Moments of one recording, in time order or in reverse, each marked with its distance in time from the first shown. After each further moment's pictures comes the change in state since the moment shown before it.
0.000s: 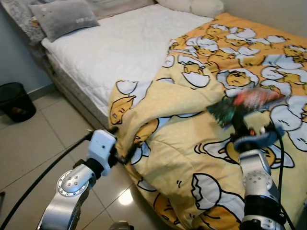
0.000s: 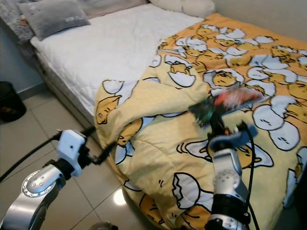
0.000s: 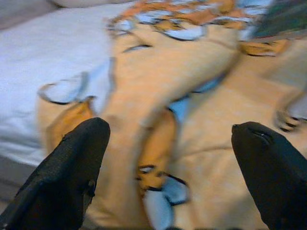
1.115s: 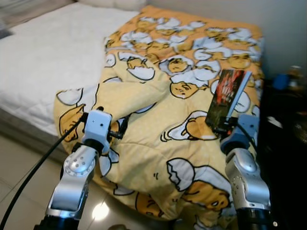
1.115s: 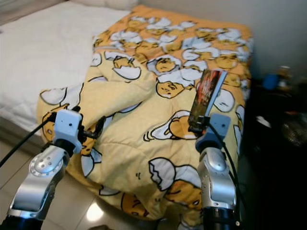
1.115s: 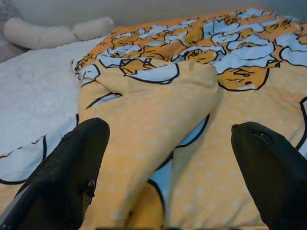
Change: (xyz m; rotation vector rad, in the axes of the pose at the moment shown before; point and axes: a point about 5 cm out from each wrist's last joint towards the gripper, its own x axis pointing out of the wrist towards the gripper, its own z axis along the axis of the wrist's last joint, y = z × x) left arm 0.023 0.025 0.021 0.058 -0.030 0.263; right arm -0.016 0.031 -0.031 -0.593 0.164 -0.054
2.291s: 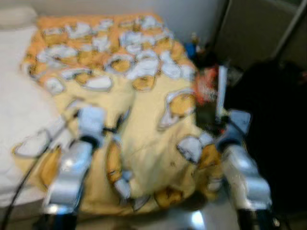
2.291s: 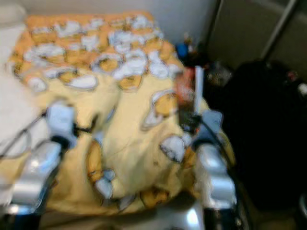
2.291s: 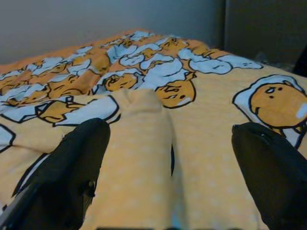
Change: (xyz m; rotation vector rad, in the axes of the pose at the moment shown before) left arm 0.005 0.004 0.006 -0.021 -0.001 0.017; right arm -0.001 0.006 0.004 -0.011 0.035 0.050
